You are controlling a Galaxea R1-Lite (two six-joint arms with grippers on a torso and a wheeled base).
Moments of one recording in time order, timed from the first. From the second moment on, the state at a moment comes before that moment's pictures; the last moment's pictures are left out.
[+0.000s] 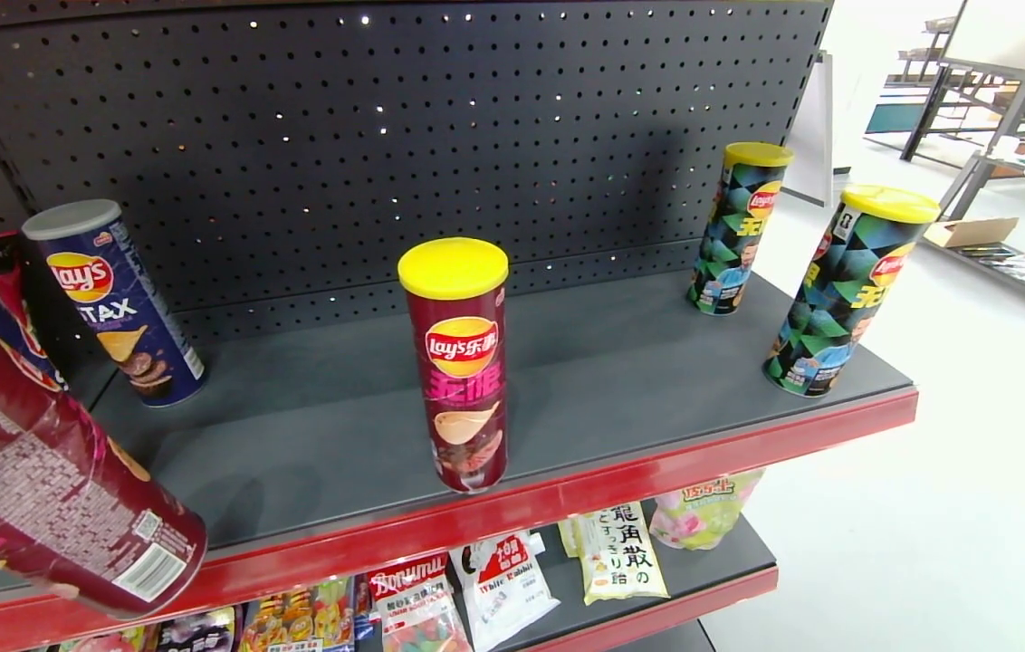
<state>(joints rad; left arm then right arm) 0.04 0.65 -0.54 -0.05 -0.43 0.13 0.00 0.00 0.00 0.00 0.04 -0.01</state>
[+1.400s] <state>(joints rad) -0.15 1.25 -0.71 -0.43 -0.46 0.18 0.00 0.00 0.00 0.00 0.04 0.00</state>
